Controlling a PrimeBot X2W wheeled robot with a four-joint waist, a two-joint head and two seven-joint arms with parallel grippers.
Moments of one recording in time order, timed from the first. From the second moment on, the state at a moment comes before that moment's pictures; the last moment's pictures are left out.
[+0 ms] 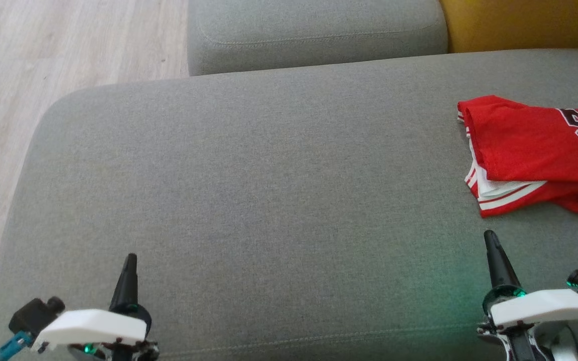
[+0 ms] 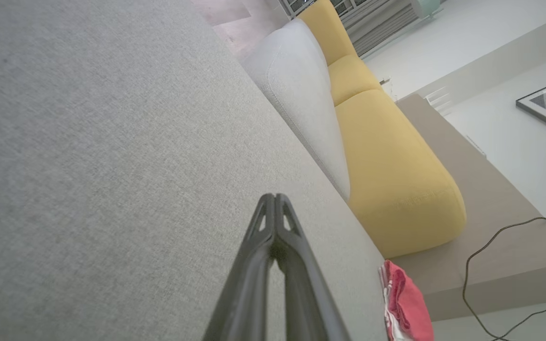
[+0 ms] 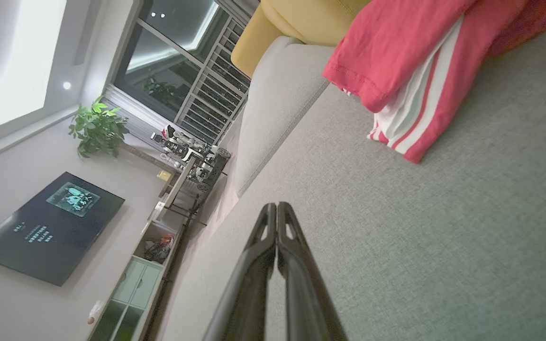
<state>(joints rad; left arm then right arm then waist) 0.08 0.07 -0.08 0.20 -1.03 -0.05 -0.07 0.03 -0.05 -0.05 0.24 0.99 0.13 -0.06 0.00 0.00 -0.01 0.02</state>
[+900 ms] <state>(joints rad) 0.01 0.07 -0.02 0.23 -1.34 -0.09 0.00 -0.01 -0.05 -0.08 0.26 1.31 0.13 0.01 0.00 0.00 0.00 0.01</state>
